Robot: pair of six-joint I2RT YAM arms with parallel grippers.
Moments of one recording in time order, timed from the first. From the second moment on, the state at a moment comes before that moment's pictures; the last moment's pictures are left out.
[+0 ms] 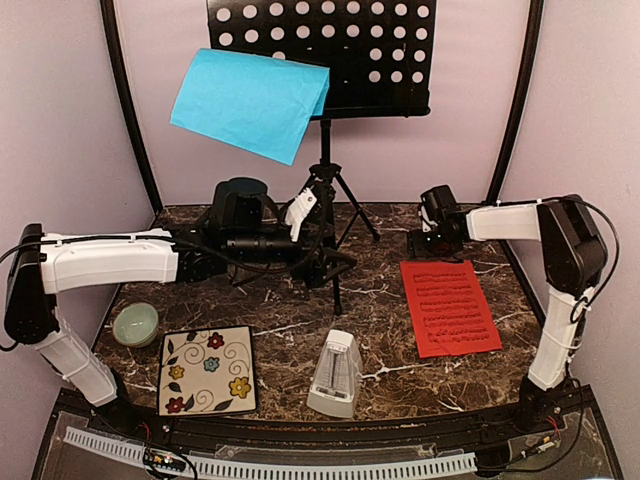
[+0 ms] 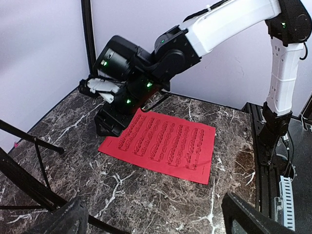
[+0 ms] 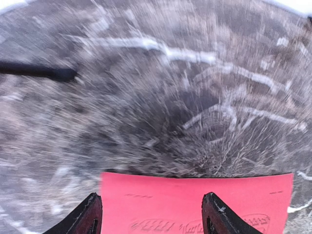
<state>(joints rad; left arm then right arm) -0.91 1.56 1.17 0.09 0.31 0.05 0.38 1.92 1.27 -0.29 0.16 0.24</state>
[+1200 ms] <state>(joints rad) -0.85 1.38 1.03 0.07 0.16 -0.08 0.37 1.52 1.01 -0.08 0.09 0.31</state>
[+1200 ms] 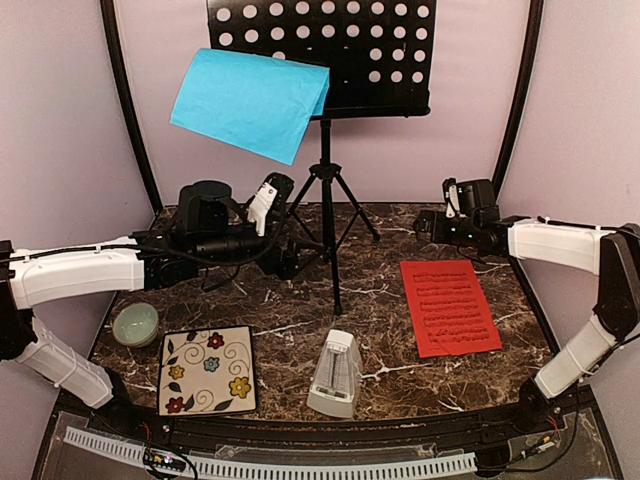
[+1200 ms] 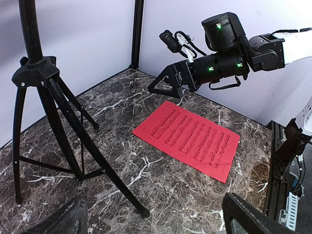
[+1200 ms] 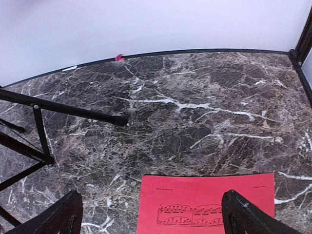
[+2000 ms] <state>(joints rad) -0.79 1.38 1.00 0.04 0.23 -0.12 0.42 1.65 1.07 -0.12 0.06 0.30</state>
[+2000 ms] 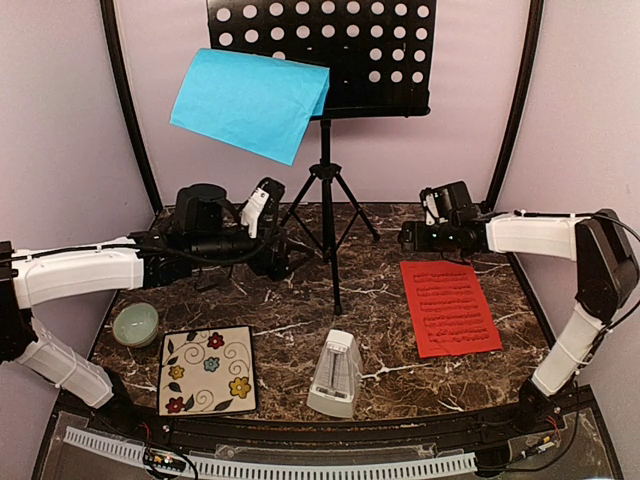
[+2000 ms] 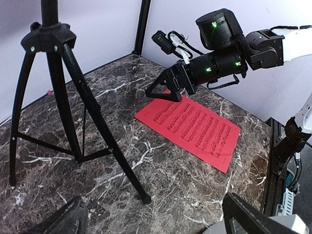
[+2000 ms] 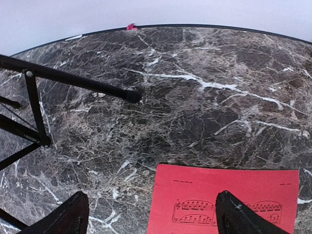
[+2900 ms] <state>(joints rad) -0.78 1.28 0.91 0.11 0.20 -0.14 0.50 1.98 1.32 -0.43 0.25 0.33</state>
